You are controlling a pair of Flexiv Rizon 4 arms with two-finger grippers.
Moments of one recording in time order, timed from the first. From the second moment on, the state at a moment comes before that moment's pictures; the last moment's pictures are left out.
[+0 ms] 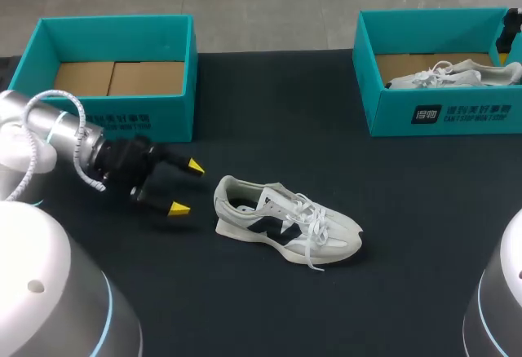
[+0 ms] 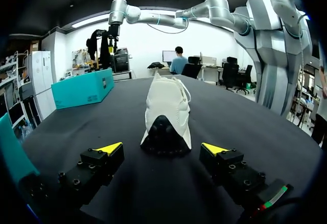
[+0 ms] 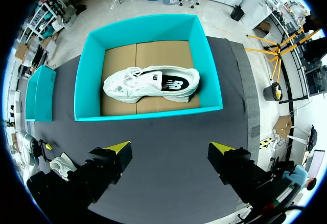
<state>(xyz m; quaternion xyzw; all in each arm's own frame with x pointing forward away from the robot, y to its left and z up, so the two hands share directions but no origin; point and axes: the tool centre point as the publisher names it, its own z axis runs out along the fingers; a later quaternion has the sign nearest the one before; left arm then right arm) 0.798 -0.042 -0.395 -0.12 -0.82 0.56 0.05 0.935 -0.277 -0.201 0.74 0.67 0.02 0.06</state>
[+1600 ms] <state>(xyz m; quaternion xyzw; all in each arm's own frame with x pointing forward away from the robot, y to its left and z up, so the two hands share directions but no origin) 0.775 -0.113 -0.401 -0.20 -0.77 0.58 0.16 0.935 -0.277 -0.201 0.74 0.67 0.02 0.06</state>
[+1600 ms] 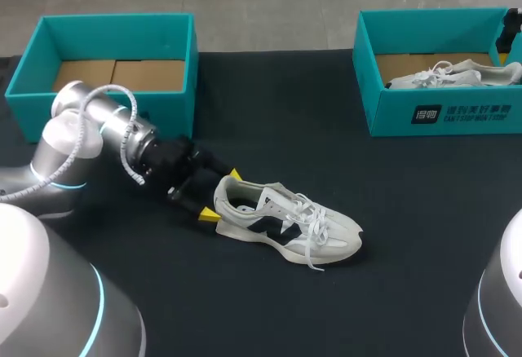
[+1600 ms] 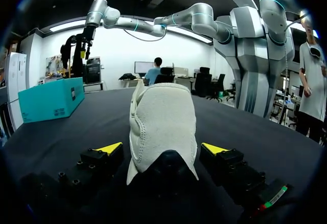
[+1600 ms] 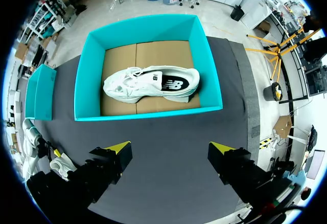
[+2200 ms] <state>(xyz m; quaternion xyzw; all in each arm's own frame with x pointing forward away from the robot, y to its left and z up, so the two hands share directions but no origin) 0.772 -0.129 -0.415 -0.18 -0.79 0.56 0.16 0.935 -0.277 -0.201 0.74 0.67 0.02 0.06</state>
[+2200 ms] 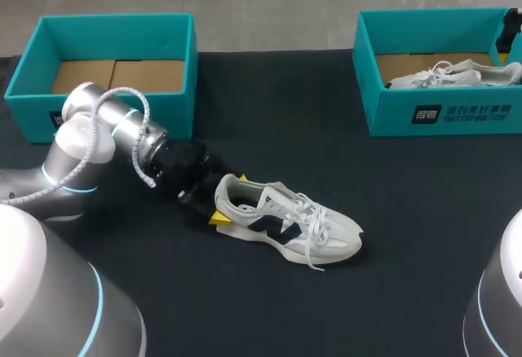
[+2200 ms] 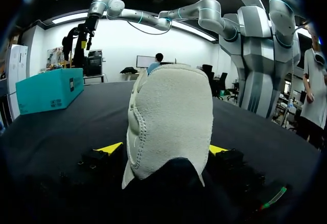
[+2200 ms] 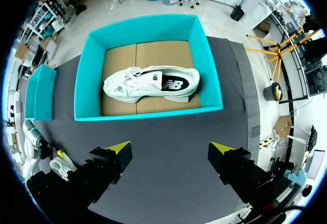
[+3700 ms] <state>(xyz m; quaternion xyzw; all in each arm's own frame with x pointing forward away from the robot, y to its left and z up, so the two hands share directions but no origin) 0.751 -0.097 -0.401 -0.01 -0.80 0.60 0.06 0.935 -0.277 -0.201 0.74 0.67 0.02 0.06</state>
